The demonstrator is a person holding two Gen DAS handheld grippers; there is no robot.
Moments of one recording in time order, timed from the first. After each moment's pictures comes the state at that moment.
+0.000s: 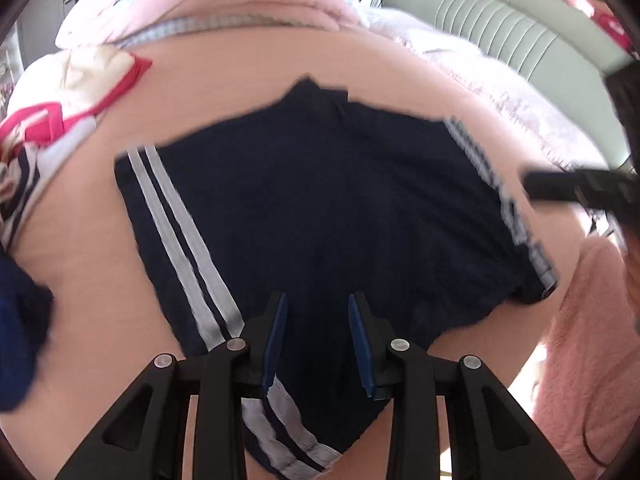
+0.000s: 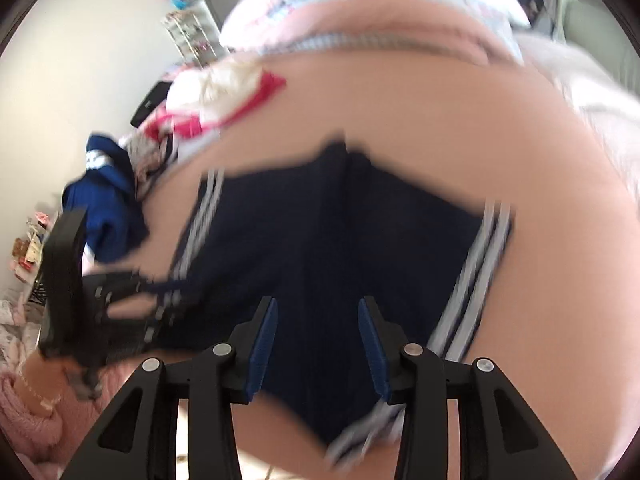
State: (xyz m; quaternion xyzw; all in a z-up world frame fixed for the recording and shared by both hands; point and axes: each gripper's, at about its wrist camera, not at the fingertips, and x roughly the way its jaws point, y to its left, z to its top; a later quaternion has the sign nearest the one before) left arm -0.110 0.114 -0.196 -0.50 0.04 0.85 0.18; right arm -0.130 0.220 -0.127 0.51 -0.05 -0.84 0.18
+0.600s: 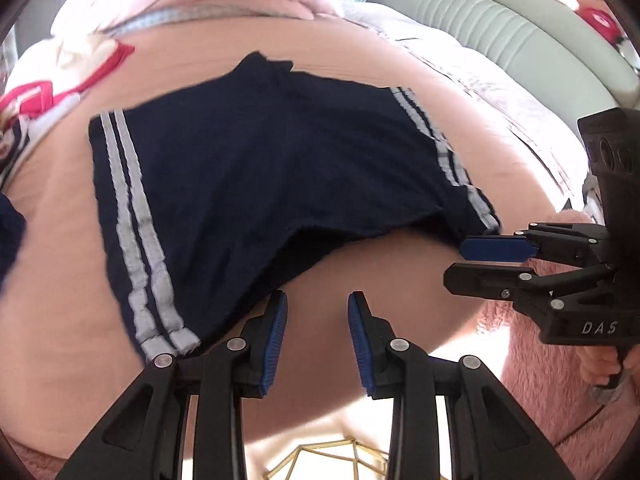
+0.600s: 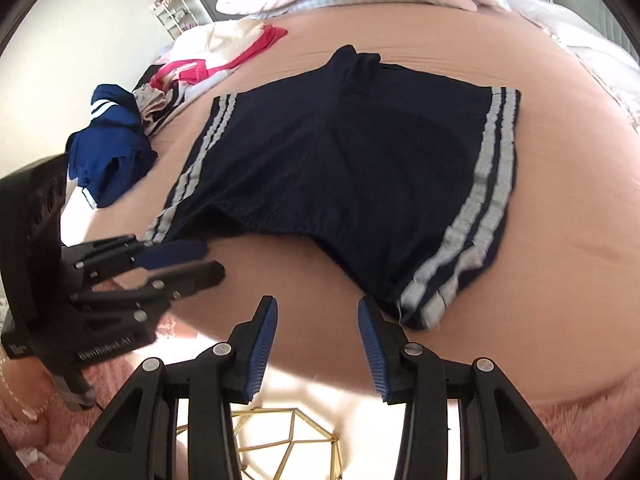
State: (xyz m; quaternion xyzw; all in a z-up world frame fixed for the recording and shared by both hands) left arm -0.059 0.143 -0.193 -0.50 0.00 0.84 0.22; right arm -0.065 0.213 -0.169 0.53 -0.05 -0.83 0.17
